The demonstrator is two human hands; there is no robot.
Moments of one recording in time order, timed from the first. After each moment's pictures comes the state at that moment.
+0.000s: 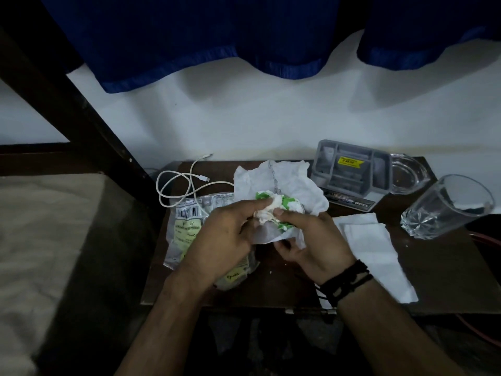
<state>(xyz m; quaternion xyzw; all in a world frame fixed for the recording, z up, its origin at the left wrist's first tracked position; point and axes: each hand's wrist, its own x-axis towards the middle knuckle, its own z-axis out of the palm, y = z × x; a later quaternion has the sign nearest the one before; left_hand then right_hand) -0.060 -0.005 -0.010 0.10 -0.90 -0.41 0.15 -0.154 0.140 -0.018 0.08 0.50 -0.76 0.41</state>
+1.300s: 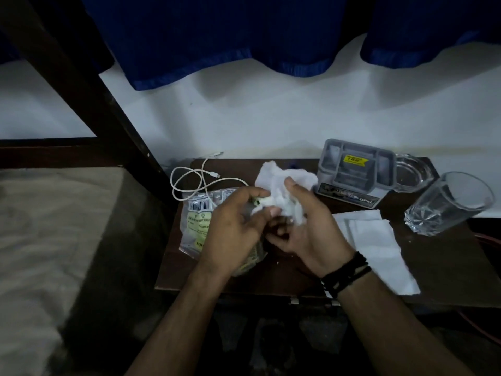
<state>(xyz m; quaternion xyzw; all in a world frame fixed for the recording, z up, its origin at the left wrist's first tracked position) -0.049 0.018 -0.001 0.21 -0.82 -0.48 0.22 -0.137 0.134 0.004 -0.02 0.50 -0.74 0.45</state>
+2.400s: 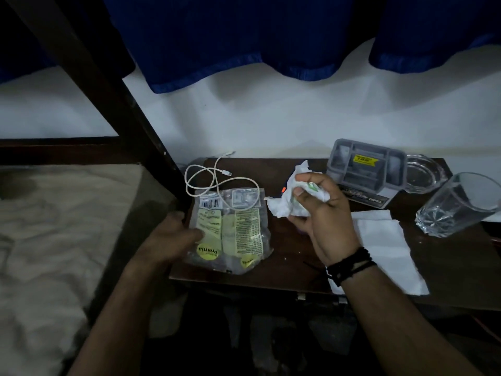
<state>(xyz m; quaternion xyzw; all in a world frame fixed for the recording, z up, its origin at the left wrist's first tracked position) 0.018 -0.060 0.017 0.49 -0.73 -0.46 -0.04 -0.146 0.133 -0.015 -0.12 0.57 -0.77 0.24</state>
